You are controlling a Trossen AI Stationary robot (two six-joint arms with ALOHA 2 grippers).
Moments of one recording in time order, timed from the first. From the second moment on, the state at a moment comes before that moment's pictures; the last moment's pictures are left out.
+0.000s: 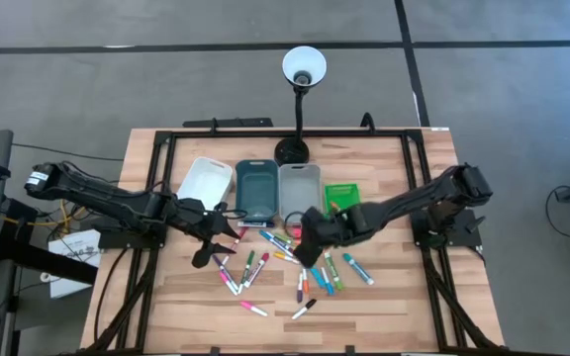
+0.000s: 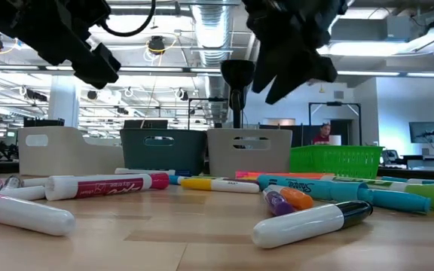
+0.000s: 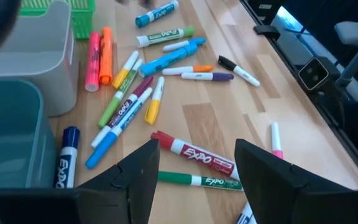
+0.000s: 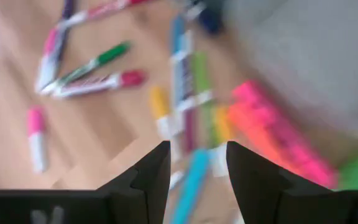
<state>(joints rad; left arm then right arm) -0.22 0.96 0.46 -0.06 0.10 -0.08 0.28 1.72 1.28 -0.63 0.20 0.90</state>
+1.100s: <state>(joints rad) -0.23 1.14 0.46 0.04 0.05 -0.37 0.34 1.99 1.37 -0.62 -0.05 1.10</state>
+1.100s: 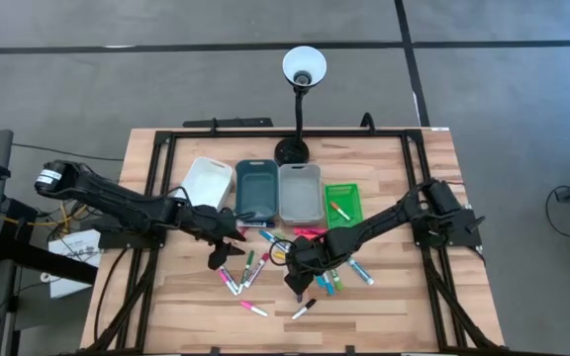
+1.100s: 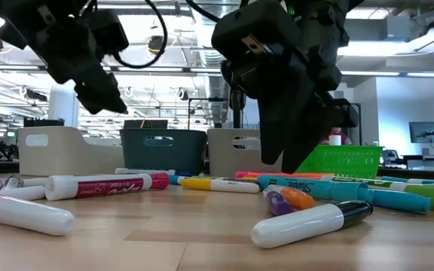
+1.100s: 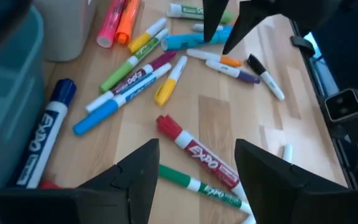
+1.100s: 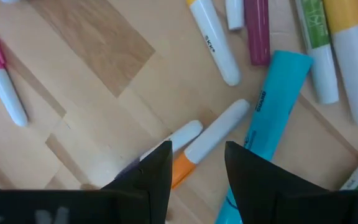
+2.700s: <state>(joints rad) -0.23 1.08 0.46 0.05 0.05 -0.34 0.28 1.68 1.37 -1.09 0.32 1.04</state>
